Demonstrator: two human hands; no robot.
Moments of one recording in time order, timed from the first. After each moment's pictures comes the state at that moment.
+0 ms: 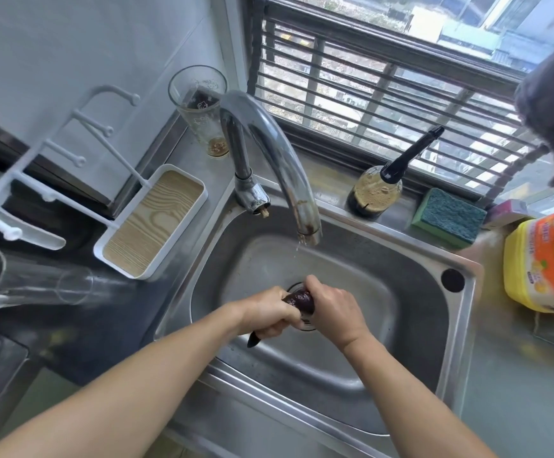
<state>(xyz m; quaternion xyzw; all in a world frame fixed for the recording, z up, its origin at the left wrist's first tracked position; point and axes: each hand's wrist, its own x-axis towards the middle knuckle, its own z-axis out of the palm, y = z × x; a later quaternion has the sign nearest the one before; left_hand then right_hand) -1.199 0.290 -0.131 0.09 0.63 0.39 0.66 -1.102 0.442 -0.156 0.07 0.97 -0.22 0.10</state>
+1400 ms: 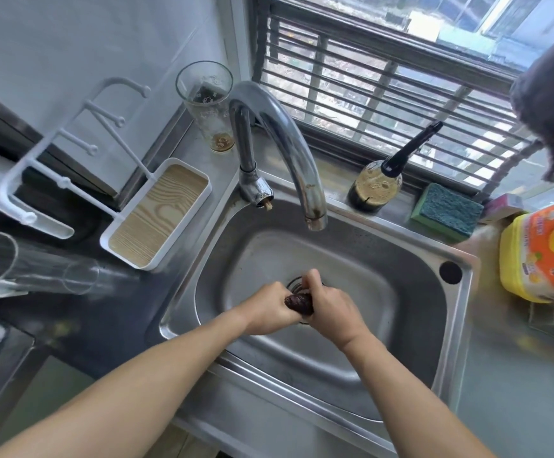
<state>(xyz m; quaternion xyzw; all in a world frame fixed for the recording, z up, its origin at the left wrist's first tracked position) -1.181 0.282 -0.118 0.20 0.76 0.34 0.51 -1.093 0.430 -0.142 0.08 0.95 -0.28 0.14</state>
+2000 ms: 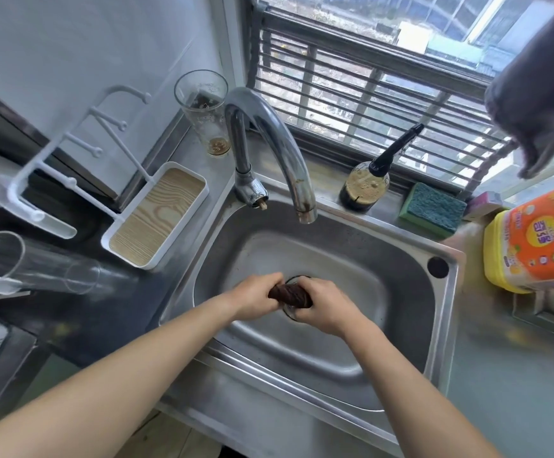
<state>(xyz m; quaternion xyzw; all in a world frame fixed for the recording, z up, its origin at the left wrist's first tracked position) -1.205 0.272 -0.130 0.31 0.83 0.19 0.42 -1.101 0.436 -0.130 0.12 0.92 -0.32 0.22</state>
